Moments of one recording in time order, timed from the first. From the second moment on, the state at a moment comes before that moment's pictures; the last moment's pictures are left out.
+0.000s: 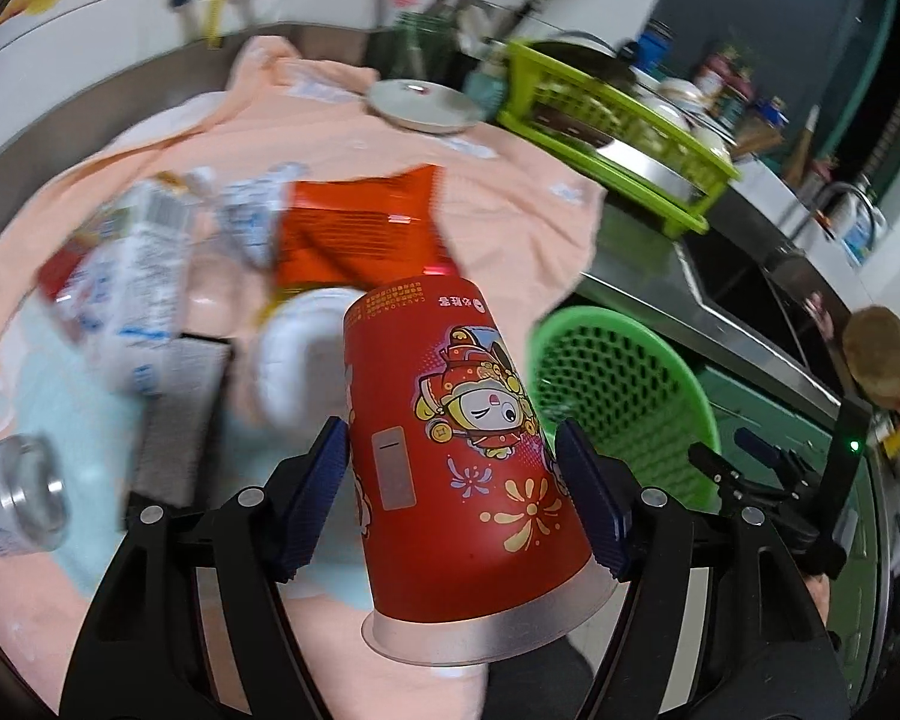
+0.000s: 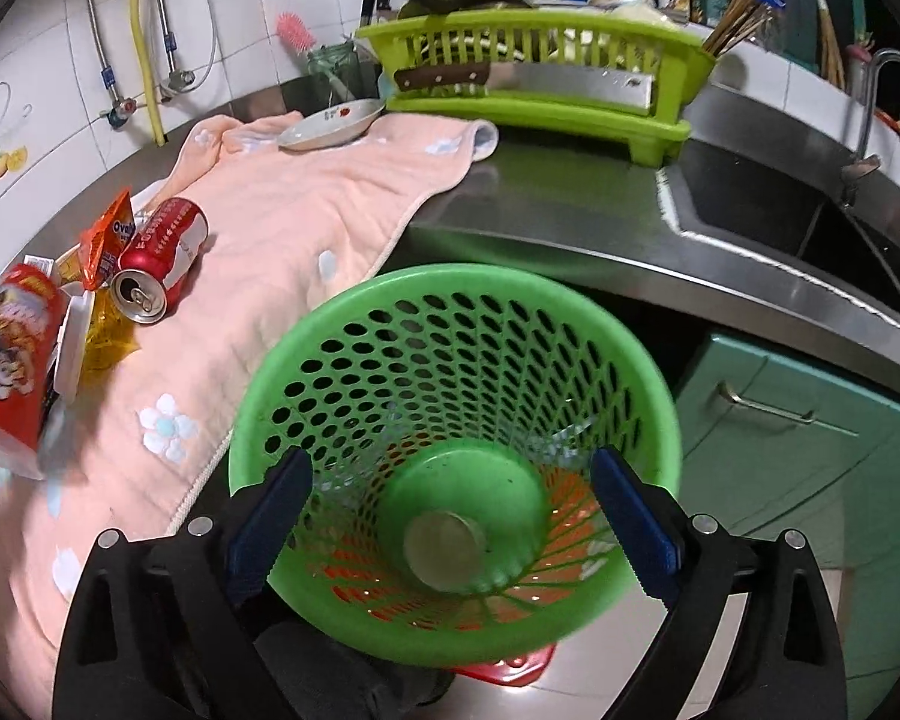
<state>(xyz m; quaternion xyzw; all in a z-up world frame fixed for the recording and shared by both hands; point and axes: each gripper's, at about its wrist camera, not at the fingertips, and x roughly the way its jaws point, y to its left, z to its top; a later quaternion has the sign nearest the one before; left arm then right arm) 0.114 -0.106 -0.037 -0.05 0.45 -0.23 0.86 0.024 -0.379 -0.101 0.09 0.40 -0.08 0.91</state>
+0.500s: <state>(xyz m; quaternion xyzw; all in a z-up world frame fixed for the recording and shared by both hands) 0.136 -0.276 -0.078 -0.01 0.50 -0.34 0.80 -0.030 -0.409 -0.079 0.08 0.37 -0.12 0.92</state>
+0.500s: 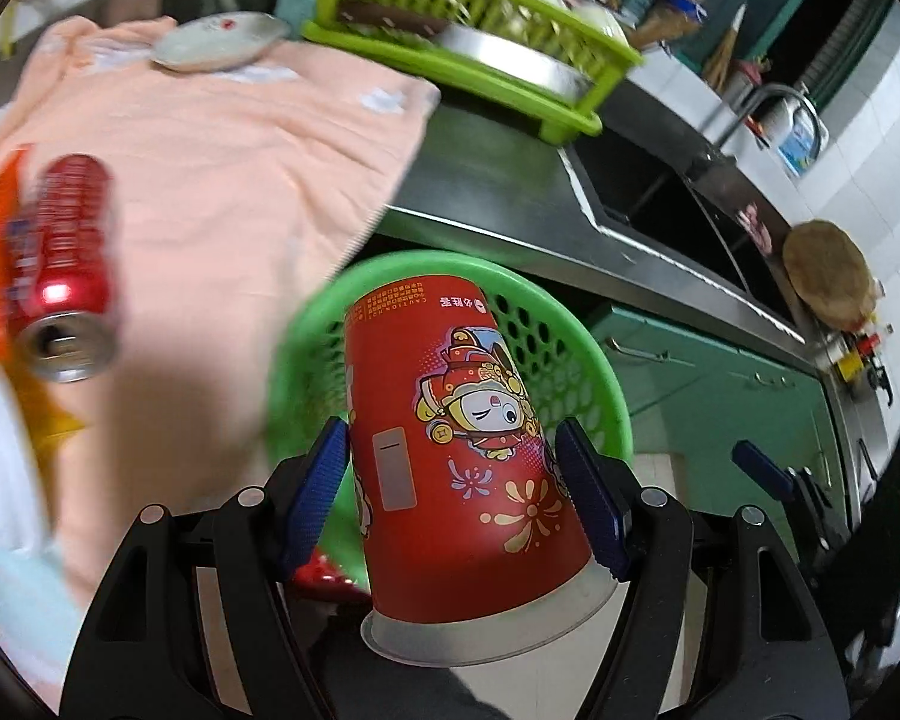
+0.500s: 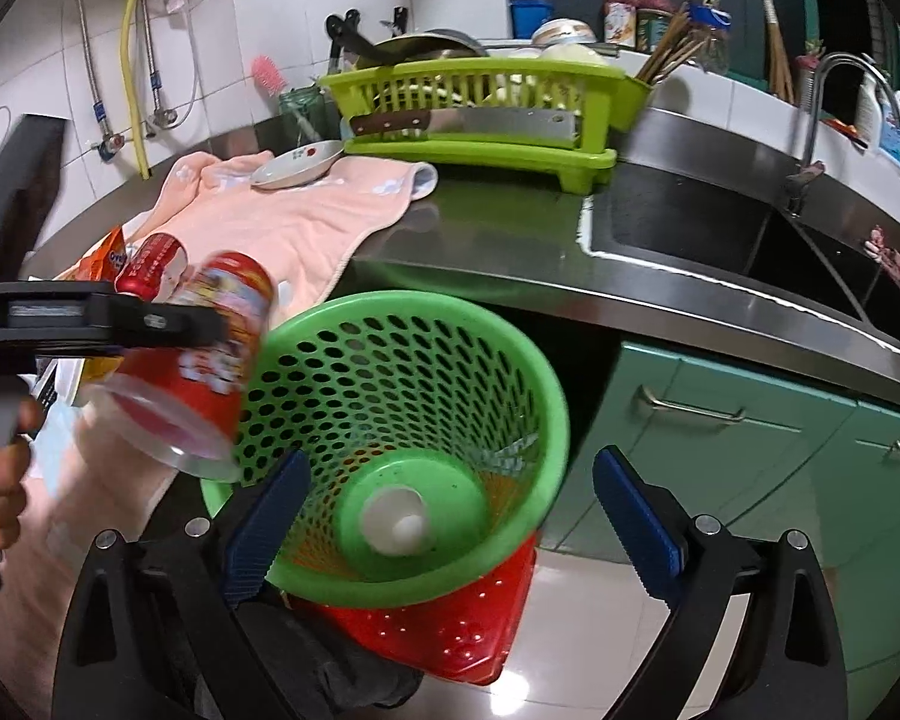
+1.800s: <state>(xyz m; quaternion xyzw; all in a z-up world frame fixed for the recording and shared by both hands) 0.128 -0.129 -0.041 0.01 0.42 -0.21 0.88 0.006 -0.306 -0.049 0.05 0.35 0.00 0.94</state>
